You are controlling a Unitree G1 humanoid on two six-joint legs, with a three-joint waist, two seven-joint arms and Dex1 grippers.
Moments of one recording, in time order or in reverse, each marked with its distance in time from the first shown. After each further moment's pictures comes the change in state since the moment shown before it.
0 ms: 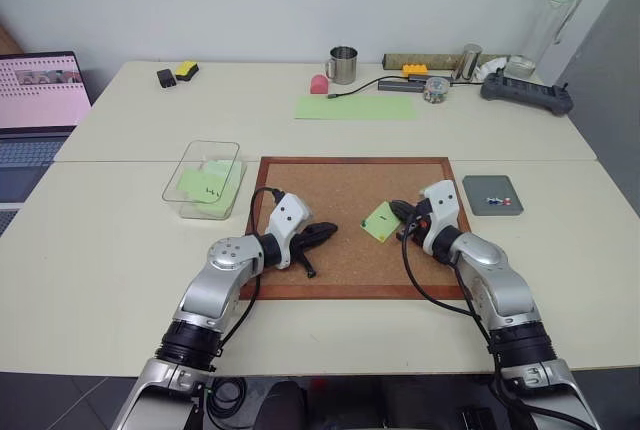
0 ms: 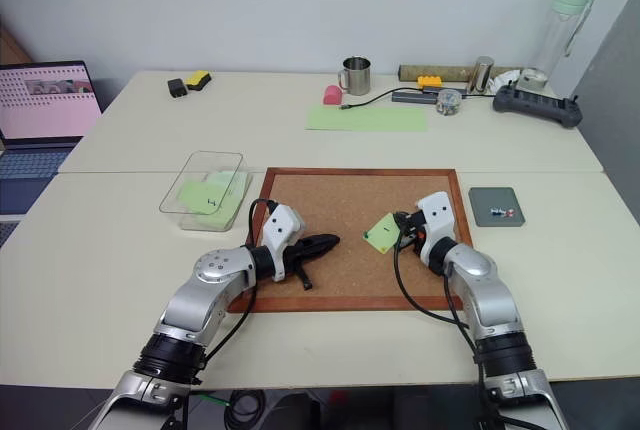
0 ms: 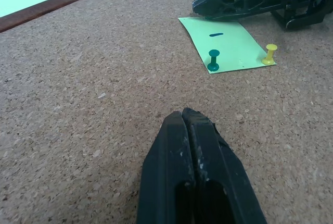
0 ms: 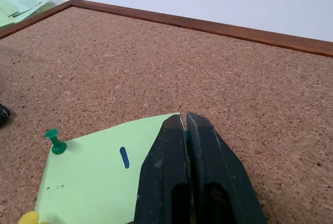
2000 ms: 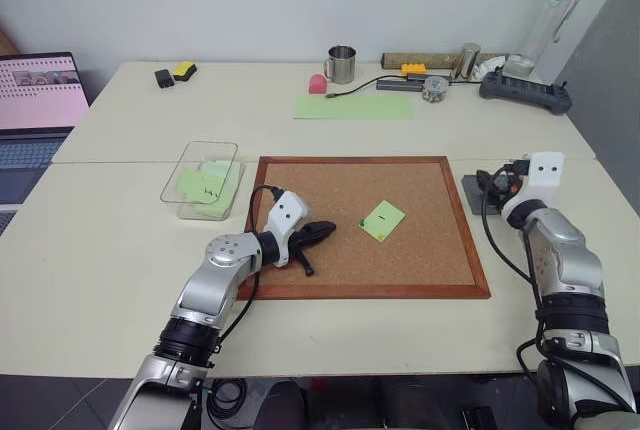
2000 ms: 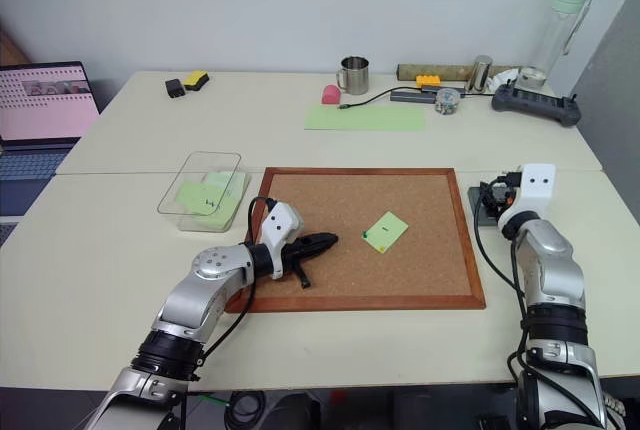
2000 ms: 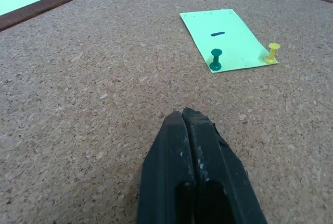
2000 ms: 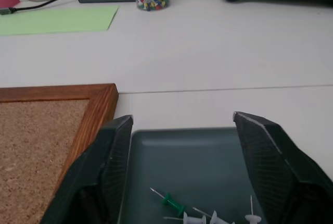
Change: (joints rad) left arm -0.014 0.012 0.002 0.007 0.004 0.010 -0.012; right arm -0.126 -0.157 -0.331 0.171 0.071 0.029 -0.186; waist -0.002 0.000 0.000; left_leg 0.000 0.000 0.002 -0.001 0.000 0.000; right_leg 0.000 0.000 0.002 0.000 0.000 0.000
